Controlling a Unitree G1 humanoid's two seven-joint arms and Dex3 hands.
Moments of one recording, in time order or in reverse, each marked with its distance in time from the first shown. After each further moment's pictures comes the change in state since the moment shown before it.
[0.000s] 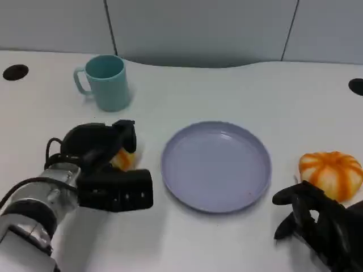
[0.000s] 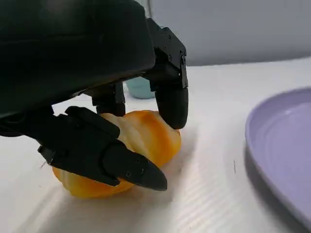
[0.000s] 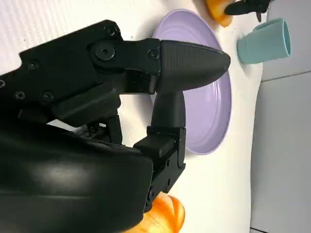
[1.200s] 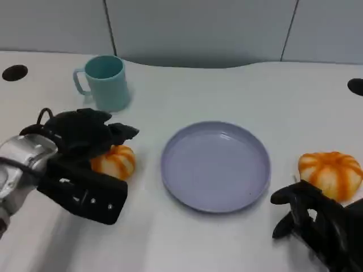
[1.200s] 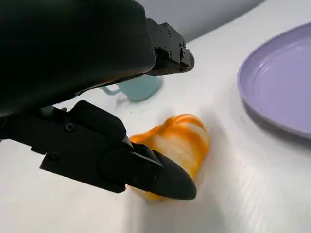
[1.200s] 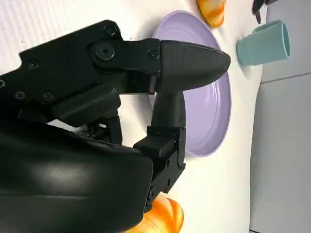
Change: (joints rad) left arm 0.181 0.271 0.106 -0.738 0.169 0.018 -0.661; right arm -0.007 0.001 0.004 0.010 0.003 -0.004 0.006
